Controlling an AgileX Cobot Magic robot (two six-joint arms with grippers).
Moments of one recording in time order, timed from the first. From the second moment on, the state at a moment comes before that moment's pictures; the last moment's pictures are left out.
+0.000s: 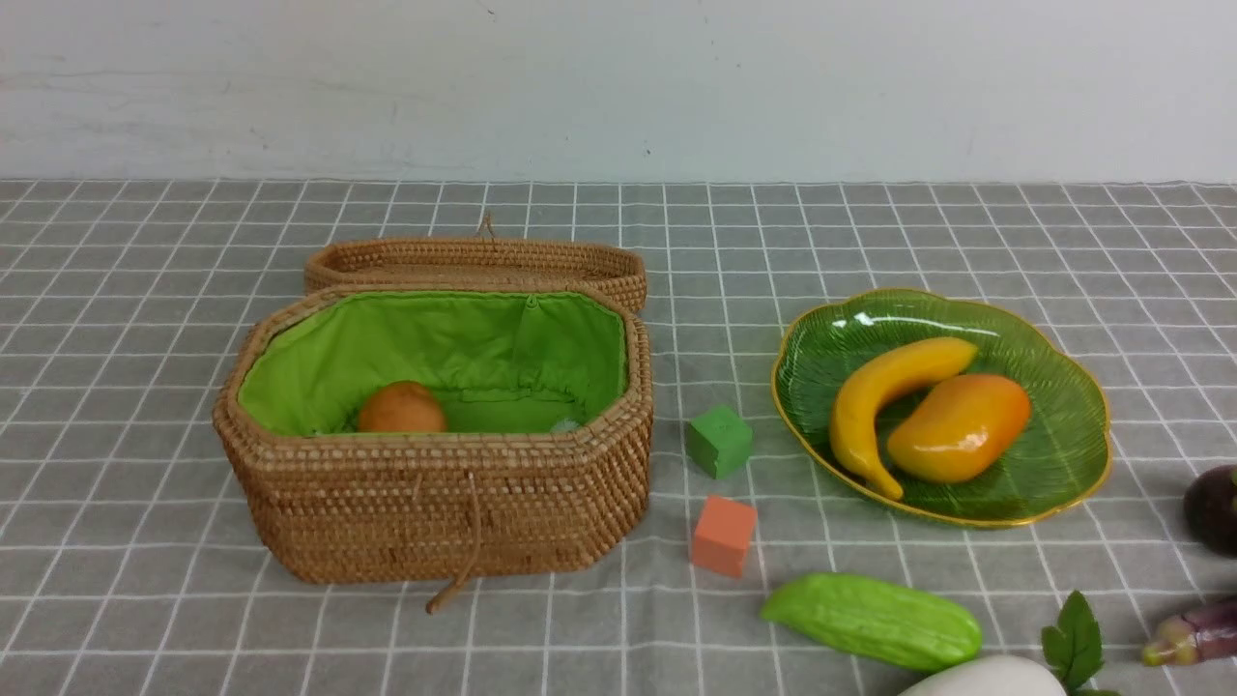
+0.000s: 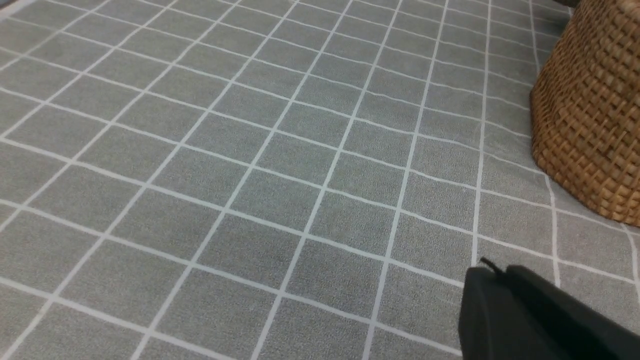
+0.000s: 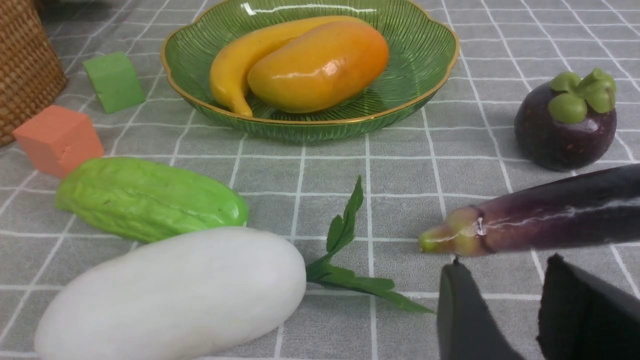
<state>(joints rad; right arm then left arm) -0.01 -0.01 0.02 0.15 0.39 -0.13 0.19 -0.01 0.03 0.08 0.40 -0.26</state>
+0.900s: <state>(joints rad) -0.01 -0.01 0.03 0.33 -0.03 -0.12 0.00 -0.01 0.03 0.08 0.40 -0.26</state>
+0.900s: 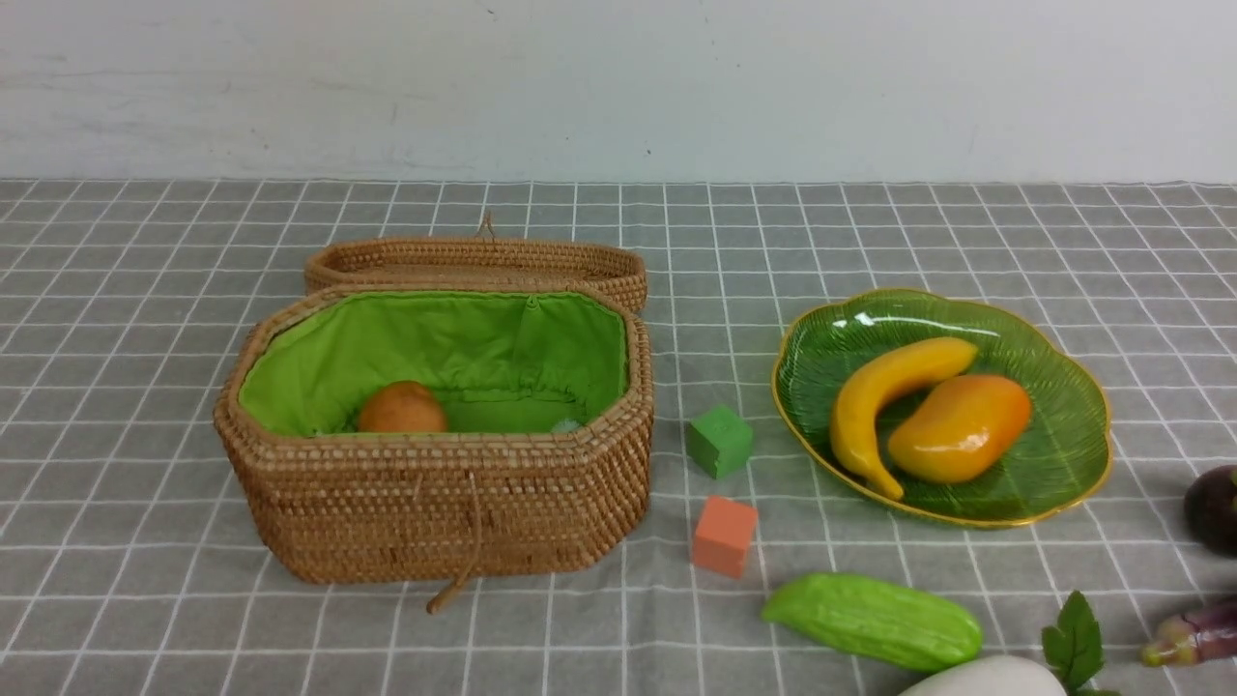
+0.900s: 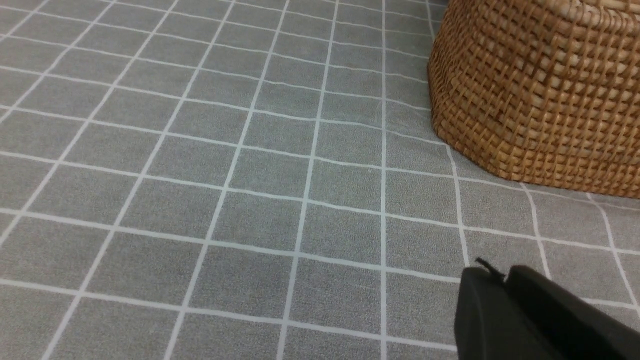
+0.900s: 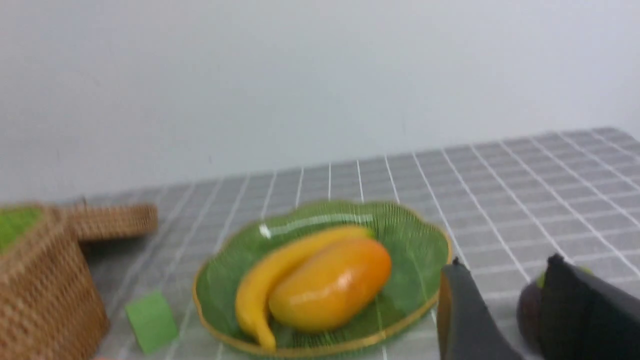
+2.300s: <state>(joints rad) 0.04 0.65 -0.55 0.35 0.77 -0.07 0.00 -0.01 0.03 0.08 0.40 -0.26</state>
